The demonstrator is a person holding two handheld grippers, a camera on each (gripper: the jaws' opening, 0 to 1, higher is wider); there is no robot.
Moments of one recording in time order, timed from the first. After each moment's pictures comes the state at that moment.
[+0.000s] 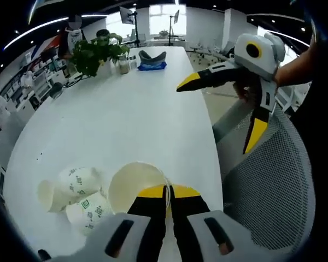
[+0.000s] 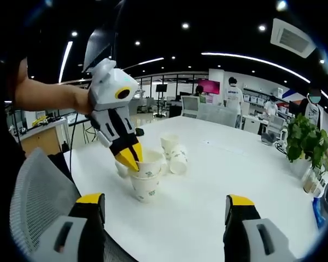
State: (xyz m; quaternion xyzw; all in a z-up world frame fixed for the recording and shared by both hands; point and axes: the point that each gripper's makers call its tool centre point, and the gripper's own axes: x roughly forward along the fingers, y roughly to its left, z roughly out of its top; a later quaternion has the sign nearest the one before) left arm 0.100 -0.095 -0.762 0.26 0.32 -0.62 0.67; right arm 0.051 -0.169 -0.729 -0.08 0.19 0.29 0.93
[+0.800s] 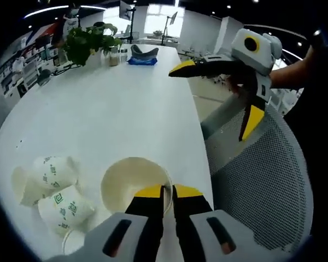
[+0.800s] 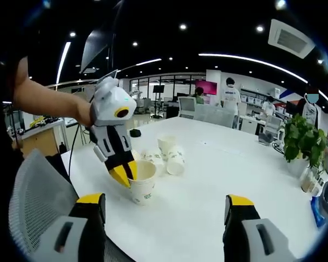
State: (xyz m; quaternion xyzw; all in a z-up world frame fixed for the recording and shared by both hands) left arm 0.087 -0.097 -0.788 0.22 0.35 -0.65 0.64; right arm 0.053 -0.172 -0.728 -0.08 0.19 0.28 0.94
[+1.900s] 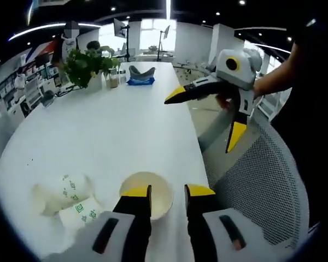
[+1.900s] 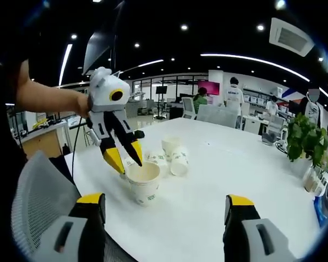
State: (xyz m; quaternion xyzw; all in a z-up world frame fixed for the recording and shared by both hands) left arm 0.104 -0.079 -0.733 0.20 0.26 -0.67 0.67; right arm 0.051 -0.167 -0.726 -0.07 0.19 0.30 0.93
